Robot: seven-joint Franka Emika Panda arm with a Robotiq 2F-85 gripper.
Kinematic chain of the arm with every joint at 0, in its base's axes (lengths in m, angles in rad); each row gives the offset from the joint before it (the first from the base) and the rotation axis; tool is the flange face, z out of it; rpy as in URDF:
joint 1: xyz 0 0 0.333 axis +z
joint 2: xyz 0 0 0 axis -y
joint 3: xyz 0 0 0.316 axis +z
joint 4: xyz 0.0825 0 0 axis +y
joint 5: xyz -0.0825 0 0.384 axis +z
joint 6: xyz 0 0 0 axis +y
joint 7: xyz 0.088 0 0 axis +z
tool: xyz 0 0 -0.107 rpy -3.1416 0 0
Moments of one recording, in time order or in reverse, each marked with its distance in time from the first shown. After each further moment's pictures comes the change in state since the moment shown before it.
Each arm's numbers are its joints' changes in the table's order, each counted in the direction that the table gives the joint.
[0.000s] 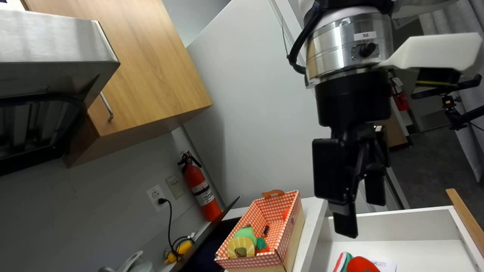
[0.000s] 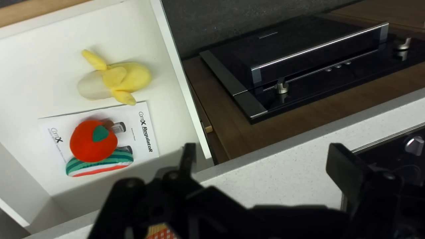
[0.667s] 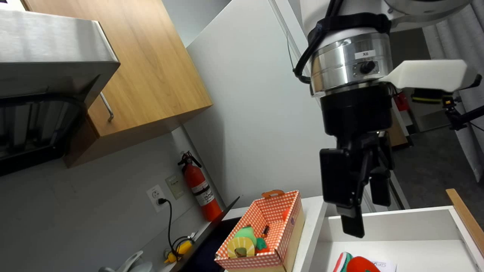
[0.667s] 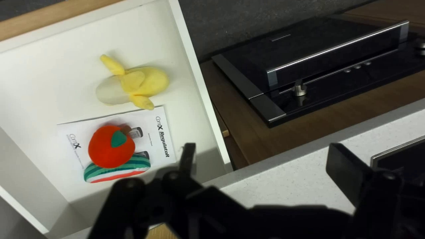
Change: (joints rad) arm -0.018 -0.018 -0.023 0.018 -0.027 0.003 0.002
